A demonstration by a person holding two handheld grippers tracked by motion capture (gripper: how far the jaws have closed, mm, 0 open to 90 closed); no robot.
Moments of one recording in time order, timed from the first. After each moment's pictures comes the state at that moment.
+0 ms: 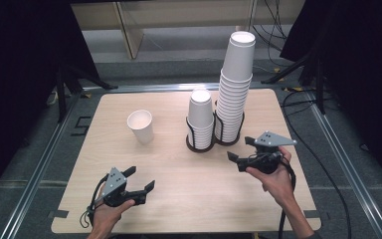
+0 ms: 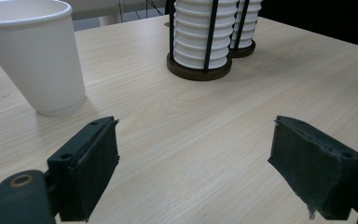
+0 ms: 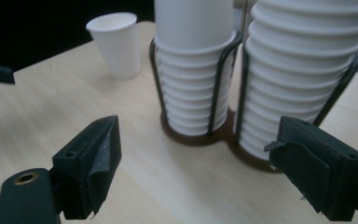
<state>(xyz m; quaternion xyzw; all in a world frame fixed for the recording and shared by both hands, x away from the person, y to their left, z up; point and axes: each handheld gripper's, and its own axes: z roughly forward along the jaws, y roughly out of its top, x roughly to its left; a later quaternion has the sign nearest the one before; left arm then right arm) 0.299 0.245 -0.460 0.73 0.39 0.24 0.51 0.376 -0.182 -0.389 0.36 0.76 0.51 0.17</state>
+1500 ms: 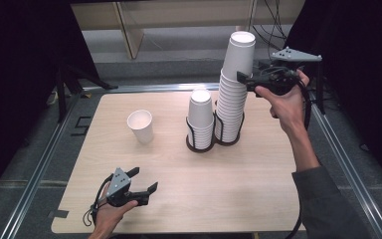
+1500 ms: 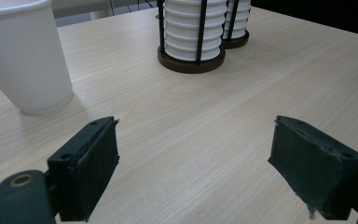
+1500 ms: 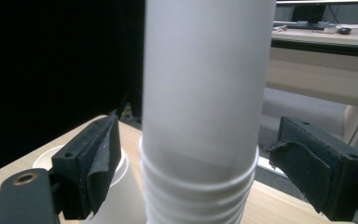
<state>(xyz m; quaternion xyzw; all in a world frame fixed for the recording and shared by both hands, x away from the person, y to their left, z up) 0.303 0.239 -0.467 0.74 0.37 0.23 0.51 0.477 -0.189 -0.232 0.38 0.70 0.55 0.26</state>
